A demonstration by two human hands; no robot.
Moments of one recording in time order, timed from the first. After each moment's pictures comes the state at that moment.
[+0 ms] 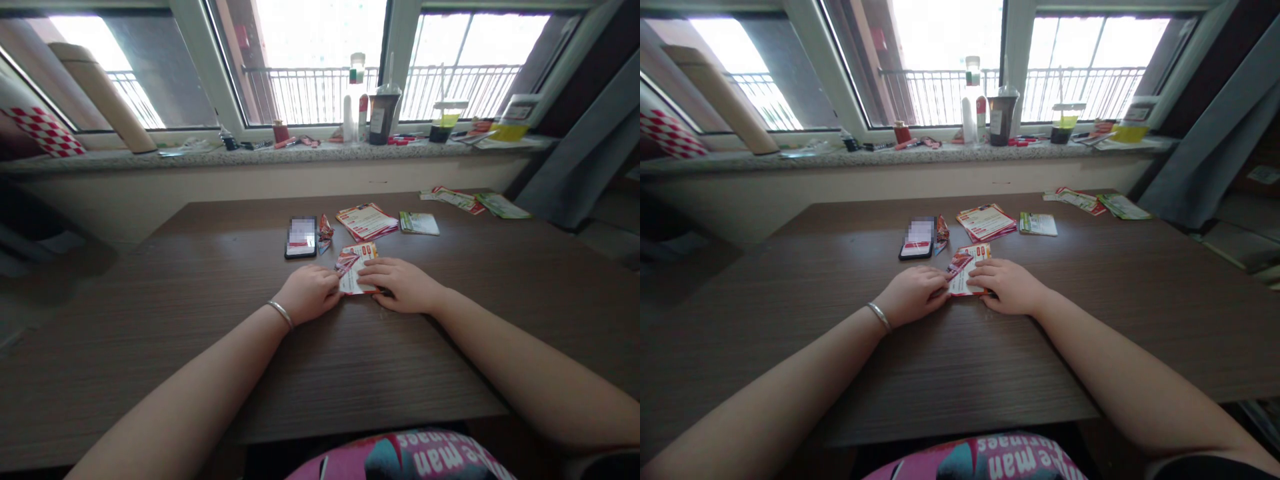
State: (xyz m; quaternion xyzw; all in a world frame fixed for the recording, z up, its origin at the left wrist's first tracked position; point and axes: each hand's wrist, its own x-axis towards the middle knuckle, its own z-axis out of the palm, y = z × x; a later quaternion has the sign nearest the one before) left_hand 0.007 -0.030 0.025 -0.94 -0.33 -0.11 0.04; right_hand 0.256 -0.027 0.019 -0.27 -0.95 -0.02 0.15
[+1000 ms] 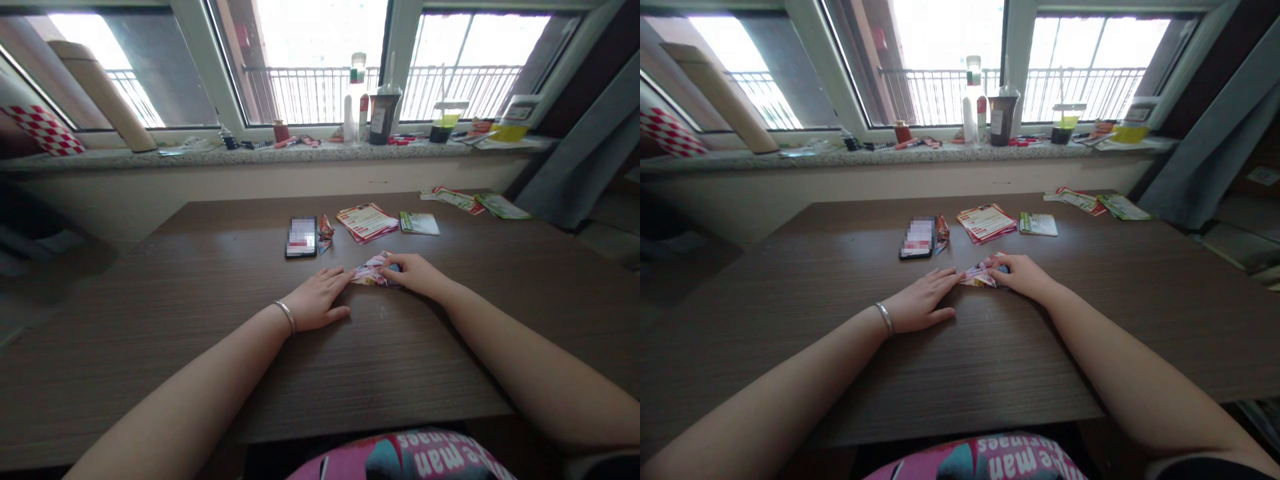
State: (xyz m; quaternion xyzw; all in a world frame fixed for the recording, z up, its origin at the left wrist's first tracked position) left_hand 0.006 -0.035 0.013 -0.94 -0.34 -0.03 -0.06; right_hand 0.268 -0.013 0.015 -0.53 -0.81 0.17 0.21
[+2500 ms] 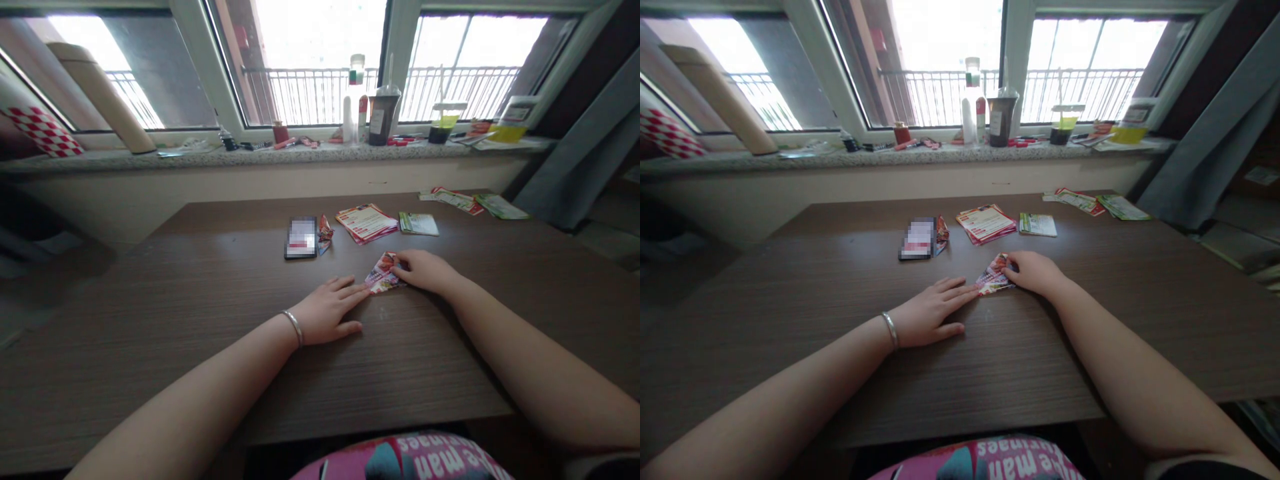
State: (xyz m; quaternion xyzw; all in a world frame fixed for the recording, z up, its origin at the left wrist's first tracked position) left_hand 0.021 -0.049 0.017 -0.96 -0.27 -0.05 -0.09; right_hand 0.289 -0.003 0.022 -0.56 -0.82 0.06 0.09
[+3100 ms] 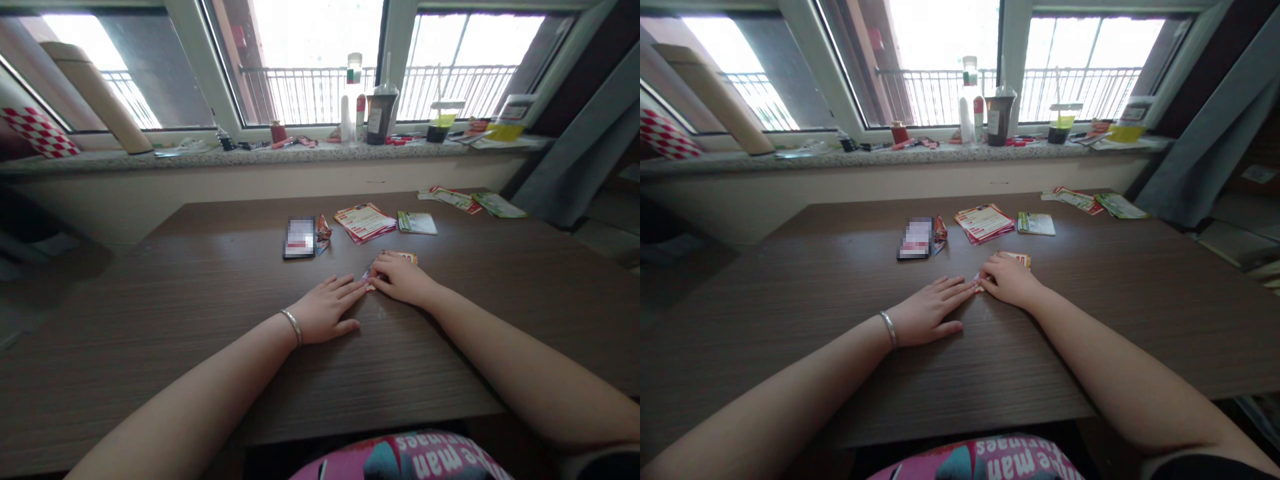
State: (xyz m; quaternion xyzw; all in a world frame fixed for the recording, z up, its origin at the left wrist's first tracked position) left_hand 0.021 -0.047 0.016 -0.96 -0.27 -0.04 -0.06; right_hand 0.254 -0.016 0.014 -0.42 -0.90 0.02 0.16
